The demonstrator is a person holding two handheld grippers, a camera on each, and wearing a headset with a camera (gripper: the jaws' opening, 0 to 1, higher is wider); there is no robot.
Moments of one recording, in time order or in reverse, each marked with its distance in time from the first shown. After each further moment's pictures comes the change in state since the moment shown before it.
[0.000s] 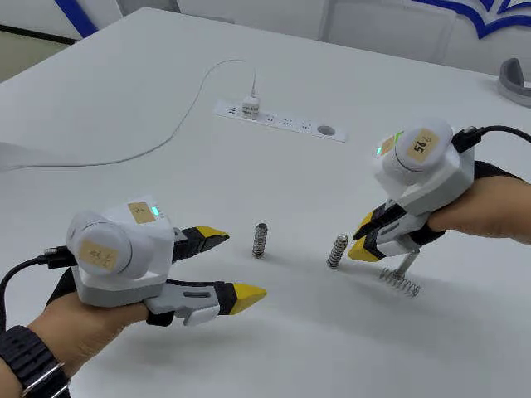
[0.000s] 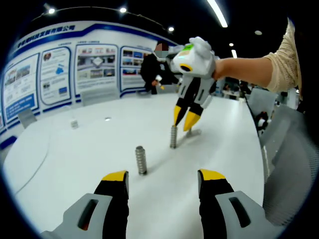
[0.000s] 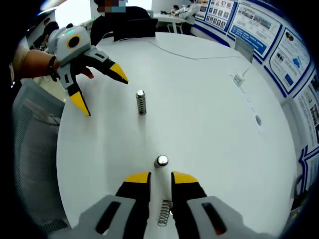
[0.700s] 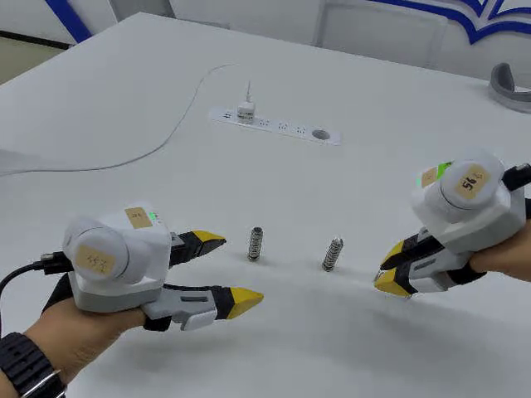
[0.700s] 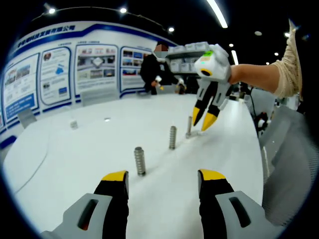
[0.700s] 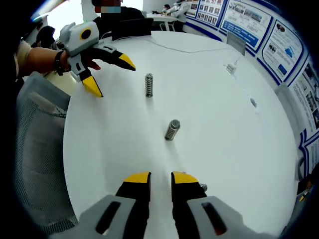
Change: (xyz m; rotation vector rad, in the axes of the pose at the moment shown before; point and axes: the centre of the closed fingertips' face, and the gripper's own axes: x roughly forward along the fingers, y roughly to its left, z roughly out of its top) left arm 0.000 -0.002 0.001 -0.003 -0.006 -0.002; right arm -0.018 0.018 -0.046 0.079 0.007 -0.024
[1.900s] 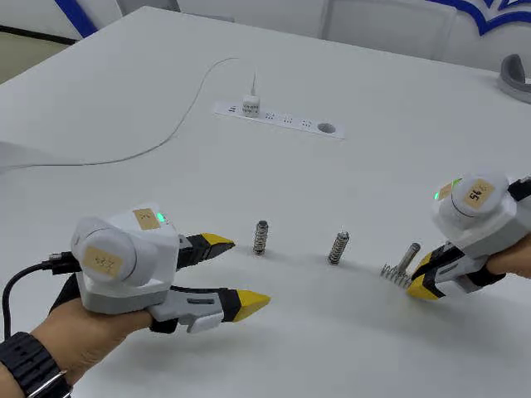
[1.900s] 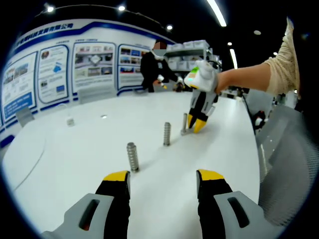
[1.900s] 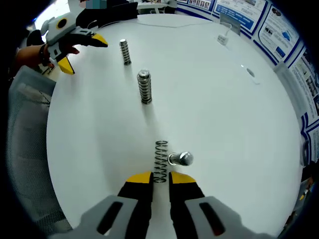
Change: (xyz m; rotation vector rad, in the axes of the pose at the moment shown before) left arm 0.000 -0.011 -0.006 -0.001 0.022 -0.021; right arm 0.026 -0.027 -0.052 0.065 0.120 0.010
